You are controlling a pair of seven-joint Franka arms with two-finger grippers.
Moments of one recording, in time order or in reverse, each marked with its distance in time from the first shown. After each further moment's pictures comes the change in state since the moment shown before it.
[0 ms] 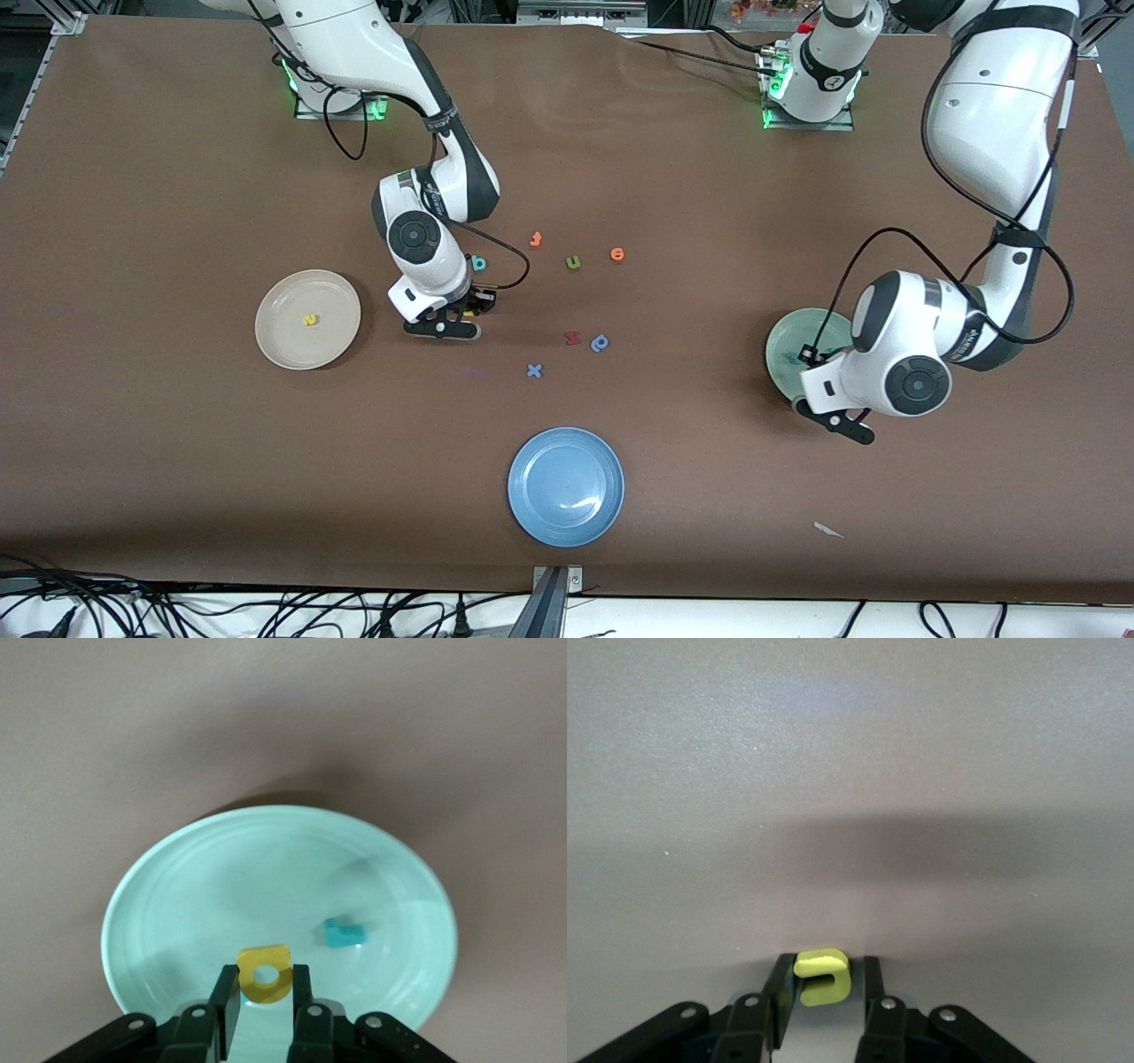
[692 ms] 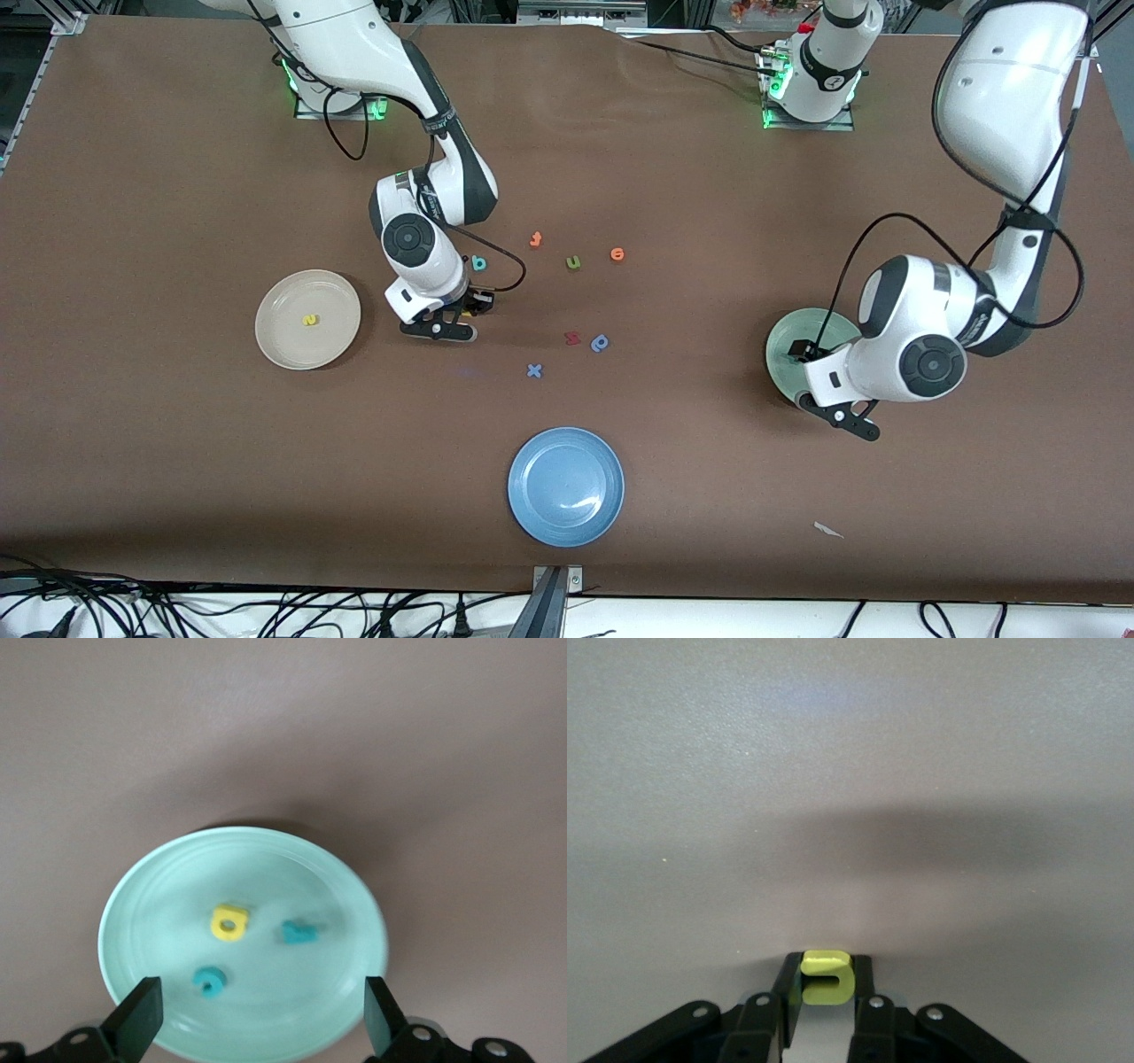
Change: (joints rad) left arm -0.008 -0.117 -0.031 -0.033 -0.069 -0.009 -0.036; right arm -0.004 0.002 -0.002 0.007 0.031 -0.007 0.001
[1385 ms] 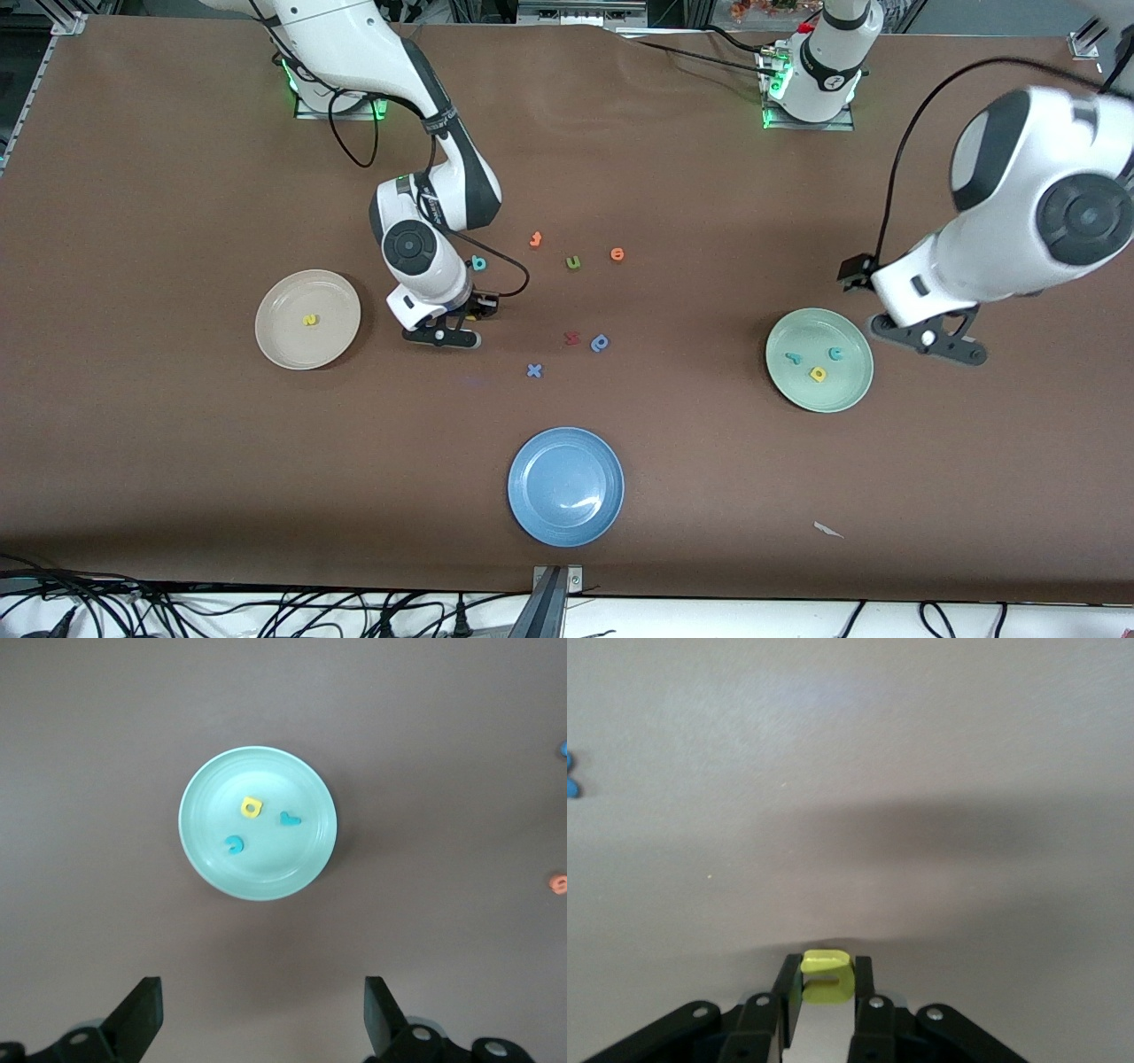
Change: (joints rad) left arm 0.008 -0.354 -0.016 0.017 -0.030 -0.330 -0.089; right arm 0.000 -0.003 -0.031 0.074 0.006 -0.100 -0.011
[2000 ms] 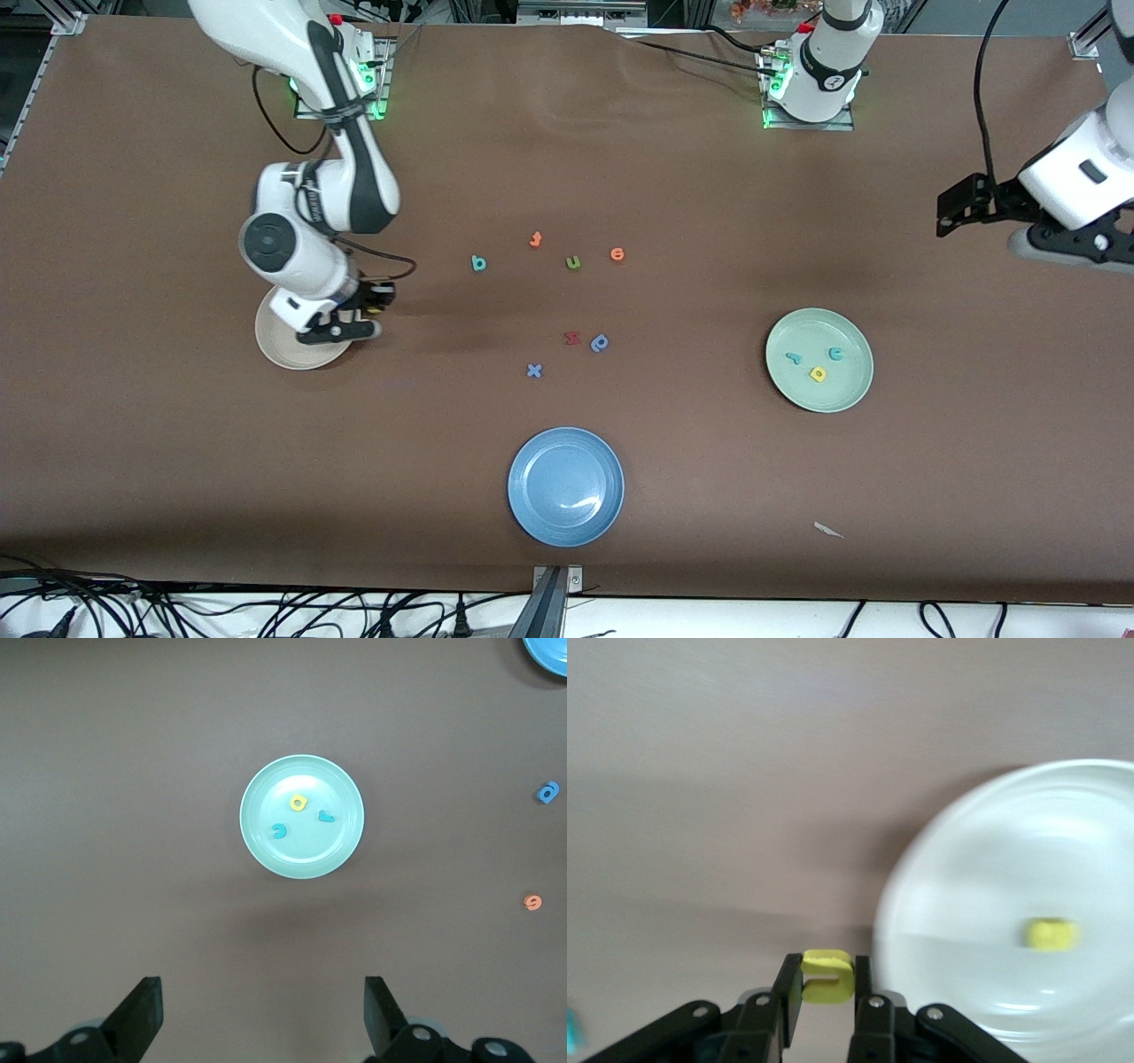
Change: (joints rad) left arm -0.055 -0.231 0.191 -0.053 -0.073 -0.039 -0.003; right arm -0.009 -0.195 -0.270 -0.274 0.000 -0.021 -0.583
